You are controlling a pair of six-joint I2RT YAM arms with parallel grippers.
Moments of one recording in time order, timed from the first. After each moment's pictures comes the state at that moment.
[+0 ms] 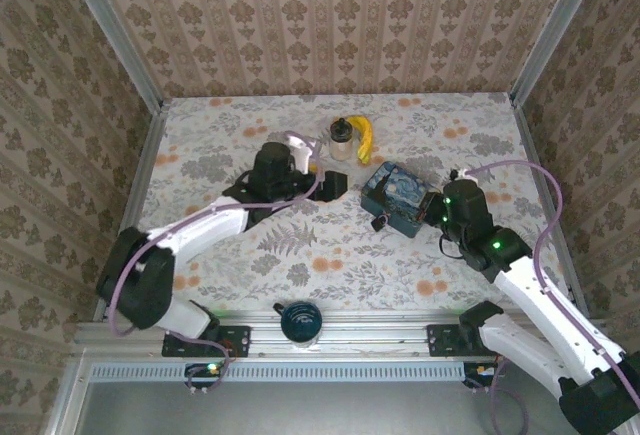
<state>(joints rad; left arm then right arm) -0.67 1.50 0.94 0.12 0.39 -0.39 0.39 0.81 0.69 -0.53 0.20 0.75</state>
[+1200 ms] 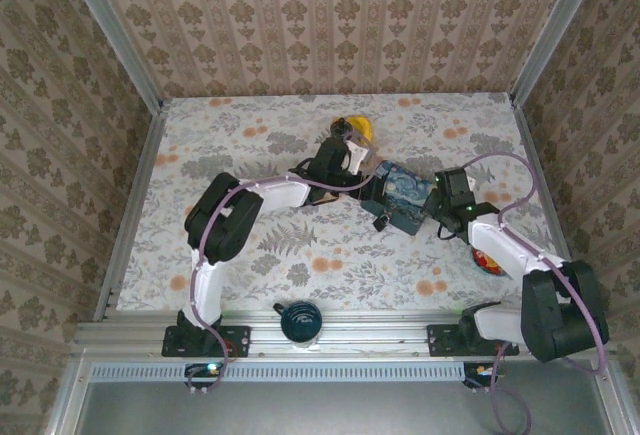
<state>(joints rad) -0.76 2.08 1.33 0.13 0.48 -0.37 0.19 1.28 0.66 -0.30 0.19 0.66</state>
